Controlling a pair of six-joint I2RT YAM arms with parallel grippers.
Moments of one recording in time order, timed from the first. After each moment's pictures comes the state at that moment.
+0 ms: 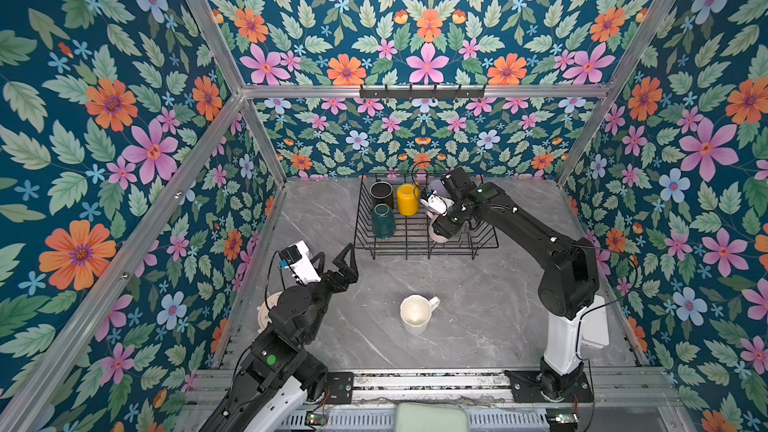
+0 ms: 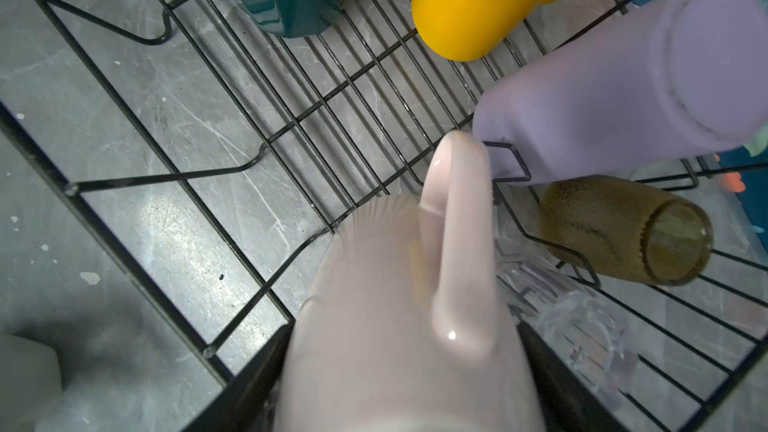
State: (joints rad) left arm -0.64 0.37 0.53 -0.22 -0.40 -0.63; right arm 0.53 1.96 1.81 -0.91 -0.03 -0.43
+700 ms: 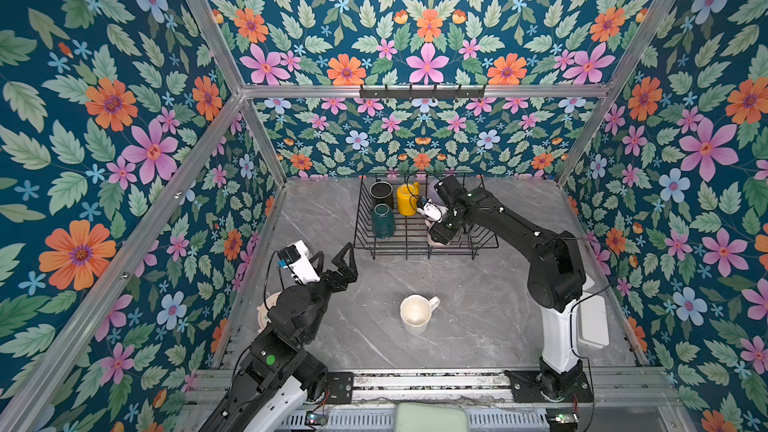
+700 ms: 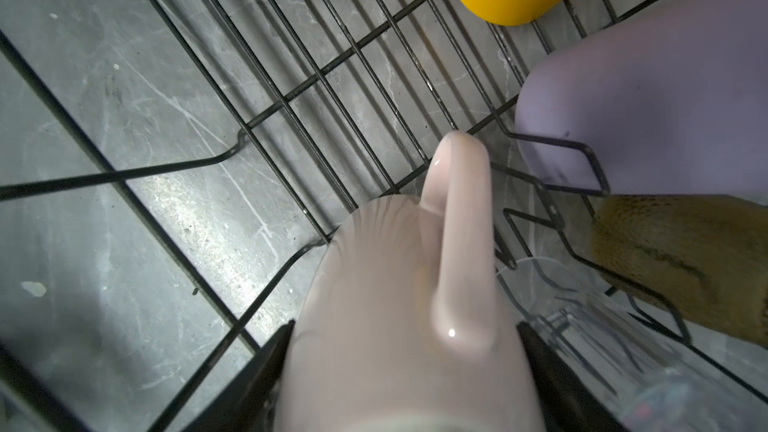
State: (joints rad) left arm -0.64 0.37 0.54 -0.22 -0.41 -0.62; right arm 0.53 2.05 1.80 -0.88 -0.02 -0.44
